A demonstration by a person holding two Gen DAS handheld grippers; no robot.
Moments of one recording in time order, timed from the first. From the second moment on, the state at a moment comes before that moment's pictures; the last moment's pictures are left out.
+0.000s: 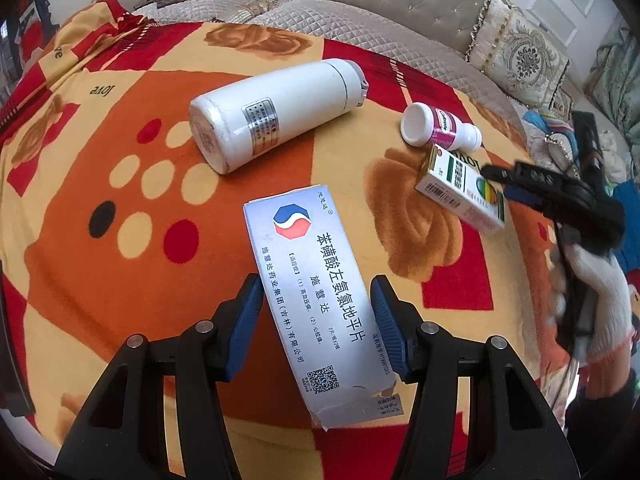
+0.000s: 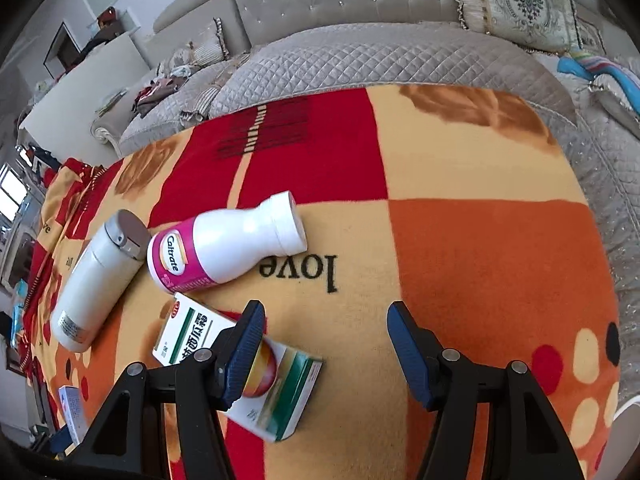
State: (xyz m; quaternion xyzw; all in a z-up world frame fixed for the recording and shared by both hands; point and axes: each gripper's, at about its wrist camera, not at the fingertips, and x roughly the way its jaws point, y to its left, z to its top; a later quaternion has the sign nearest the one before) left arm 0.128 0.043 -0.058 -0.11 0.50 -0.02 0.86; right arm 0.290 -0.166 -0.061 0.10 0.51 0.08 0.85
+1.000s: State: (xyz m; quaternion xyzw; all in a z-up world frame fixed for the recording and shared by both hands) left arm 0.104 0.044 -0.067 -0.10 0.49 -0.02 0.86; right arm 0.205 -0.078 -0.067 0.04 0.50 0.15 0.85
